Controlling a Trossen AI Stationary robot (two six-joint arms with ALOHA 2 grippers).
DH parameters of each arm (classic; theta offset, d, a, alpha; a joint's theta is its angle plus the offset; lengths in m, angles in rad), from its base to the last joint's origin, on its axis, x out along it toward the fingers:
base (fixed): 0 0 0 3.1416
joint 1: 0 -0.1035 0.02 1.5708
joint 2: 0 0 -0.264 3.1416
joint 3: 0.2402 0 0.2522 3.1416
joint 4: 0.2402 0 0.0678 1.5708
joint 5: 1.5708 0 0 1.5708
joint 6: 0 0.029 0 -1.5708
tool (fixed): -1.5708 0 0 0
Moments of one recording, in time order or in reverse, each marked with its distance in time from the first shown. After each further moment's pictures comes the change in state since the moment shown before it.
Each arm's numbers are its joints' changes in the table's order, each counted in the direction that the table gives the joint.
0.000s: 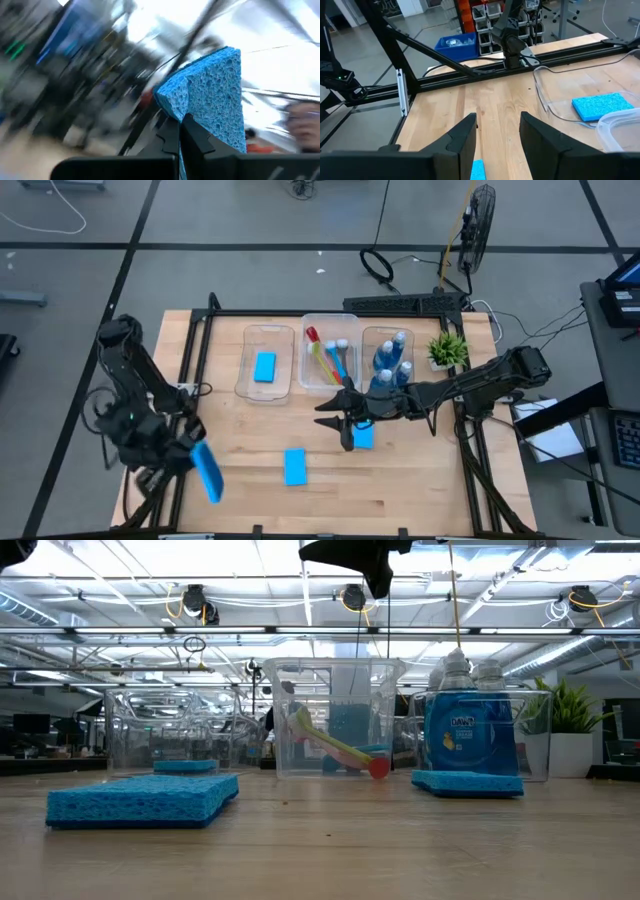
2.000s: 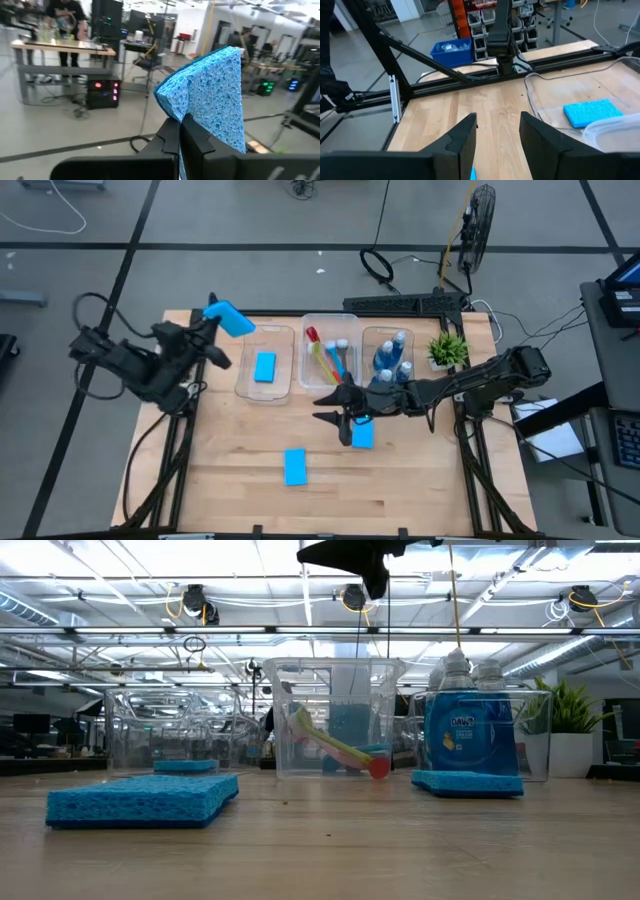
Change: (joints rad) left arm -0.728 -0.156 0.301 0.286 0.547 0.662; right arm 0.027 0.000 0.000 -0.024 -0.005 -0.018
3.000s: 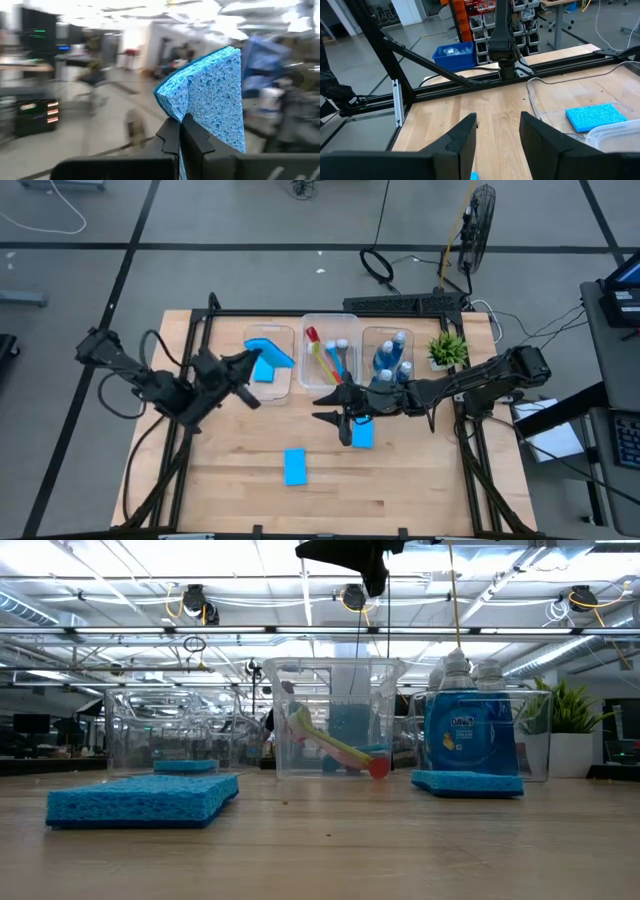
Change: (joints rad) left arm 0.033 0.189 -0.001 0.172 -0.277 -0.374; right arm -0.001 -0.001 0.000 -0.020 0.005 0.000
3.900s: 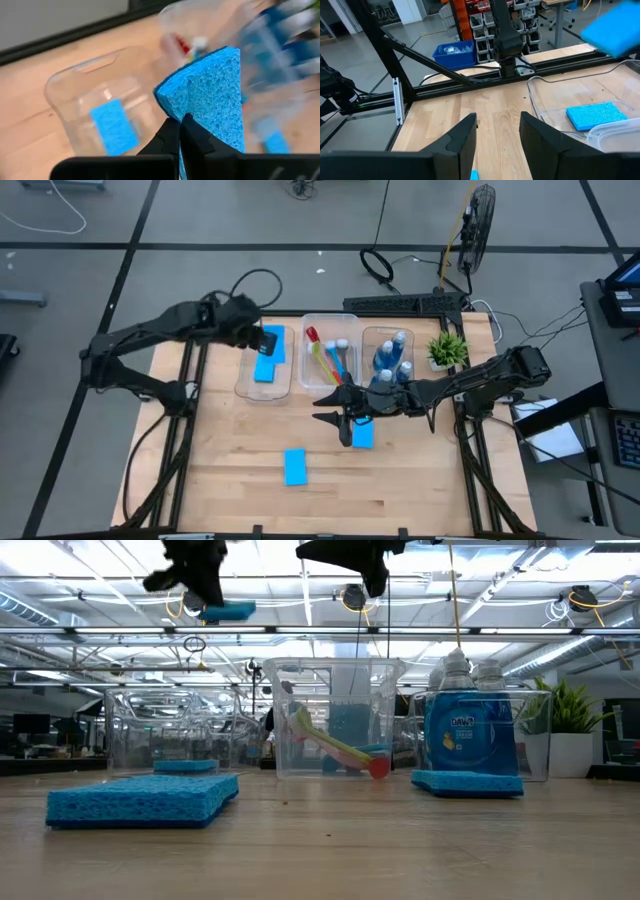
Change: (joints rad) left arm -0.841 0.133 0.466 1.796 -1.093 -1.052; right arm -0.003 0.000 0.000 0.007 0.002 0.000
